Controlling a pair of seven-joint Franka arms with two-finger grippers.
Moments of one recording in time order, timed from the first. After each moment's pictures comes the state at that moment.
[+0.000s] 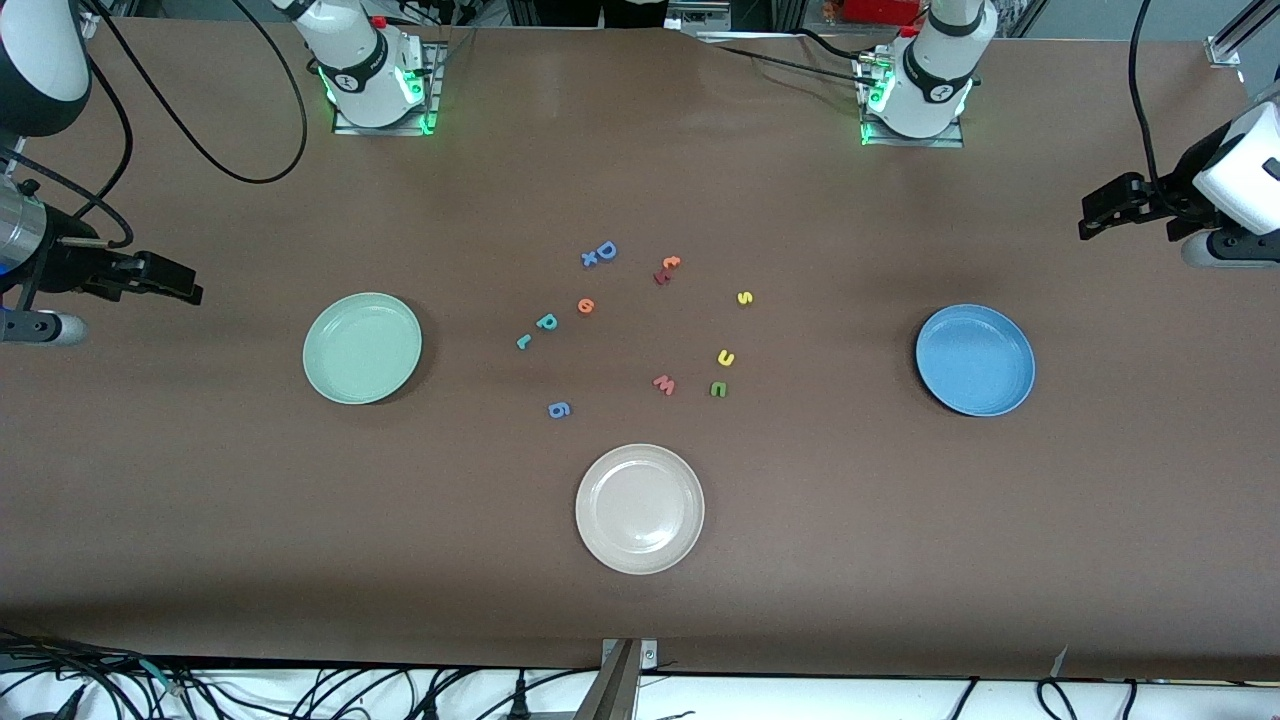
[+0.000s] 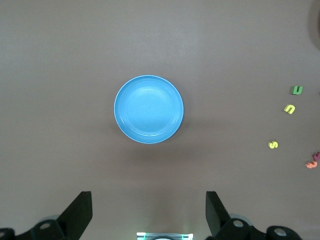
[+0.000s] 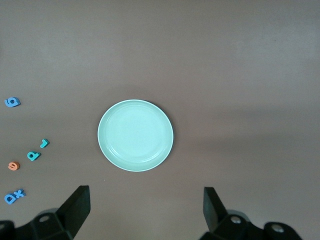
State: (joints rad) left arm 0.11 0.00 -0.11 -1.61 0.01 1.48 -0.01; right arm -0.17 0.16 0.17 -1.54 -0.02 1.62 0.04
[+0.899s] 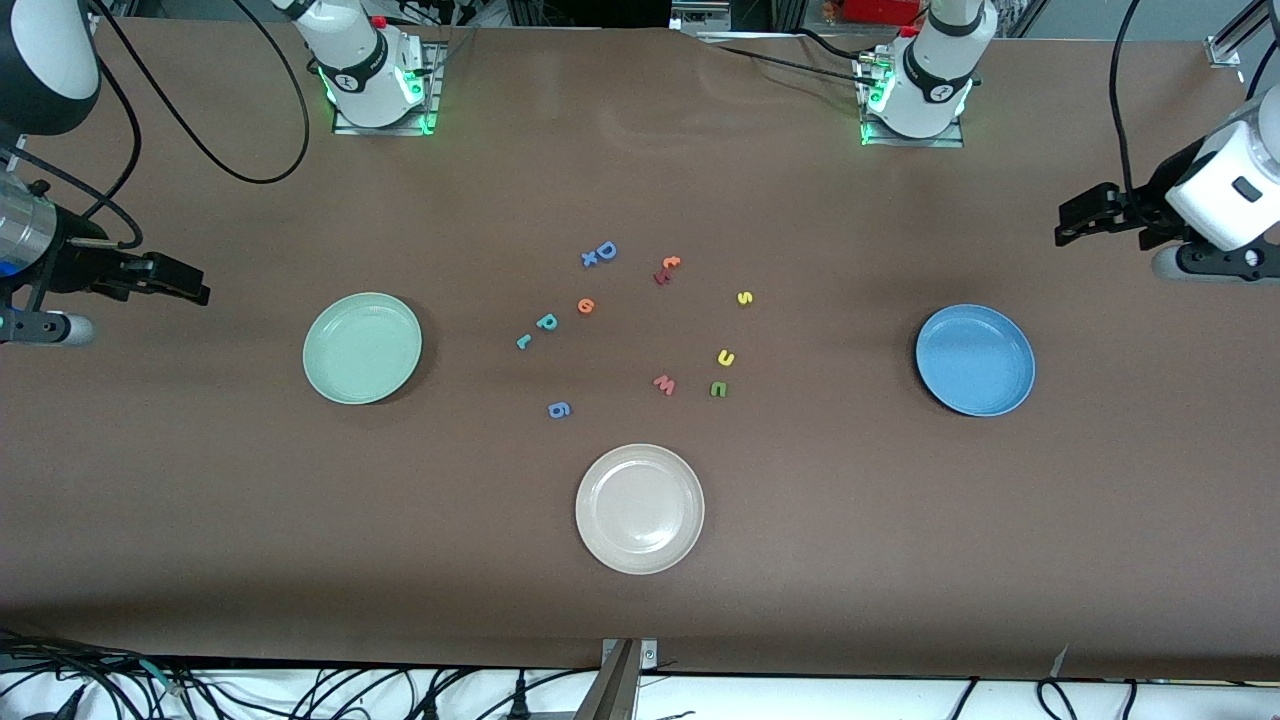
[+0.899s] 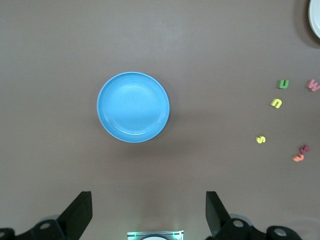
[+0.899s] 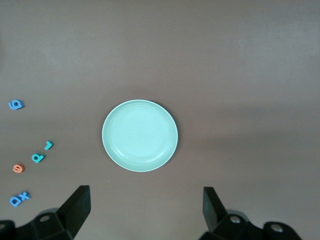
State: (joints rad) left arm 0.10 0.03 -0.14 -1.61 -0.03 1.48 -0.01; right arm -0.15 0.16 0.17 -1.54 -0.02 1.62 0.09
